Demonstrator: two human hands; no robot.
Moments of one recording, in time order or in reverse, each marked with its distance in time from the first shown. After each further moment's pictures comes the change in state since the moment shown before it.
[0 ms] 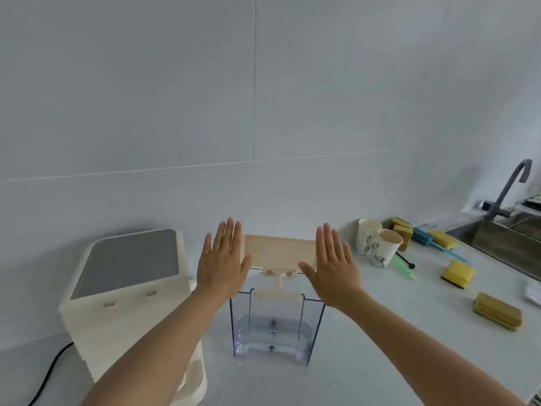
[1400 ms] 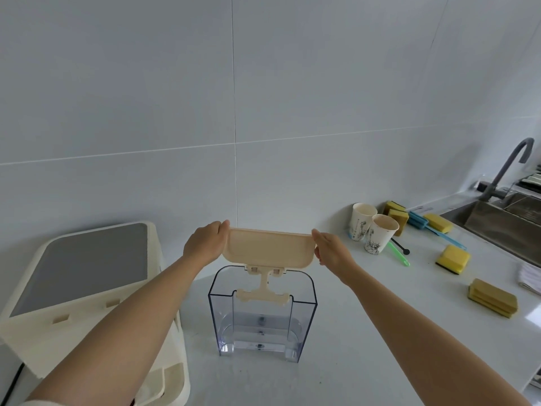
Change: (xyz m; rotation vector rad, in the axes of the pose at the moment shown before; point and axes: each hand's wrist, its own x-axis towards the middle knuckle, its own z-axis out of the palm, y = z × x) left_hand 0.074 -0.009 0.025 -0.555 -0.239 -0.350; right_hand 0.057 0.030 0.008 0.919 -0.100 0.385
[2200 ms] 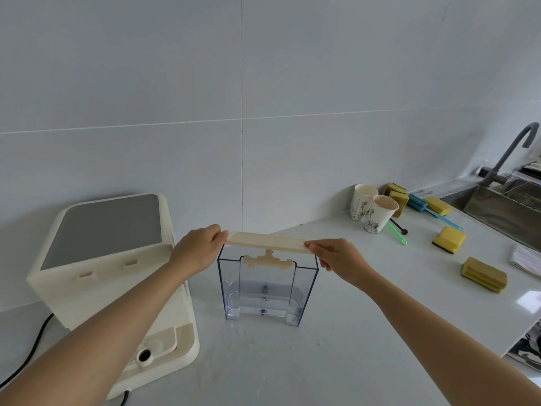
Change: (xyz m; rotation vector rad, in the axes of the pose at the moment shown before) left_hand -0.068 -0.038 -0.007 0.079 -0.047 0.151; right_hand -0.071 0.017 -0.003 -0.114 -0.148 -0.123
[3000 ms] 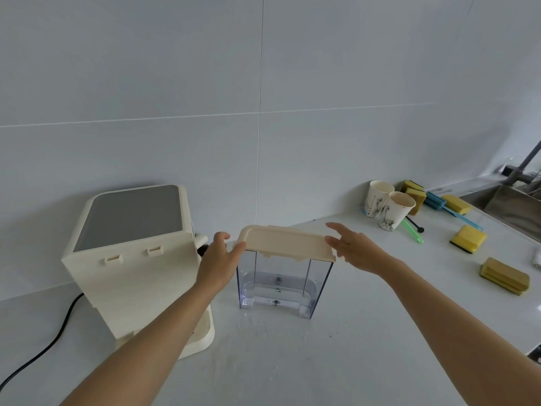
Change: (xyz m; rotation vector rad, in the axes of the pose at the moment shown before) left_hand -0.043 0.009 0.023 -0.401 0.100 -0.280; right_hand 0.015 0.008 -0.005 -0.297 -0.131 0.013
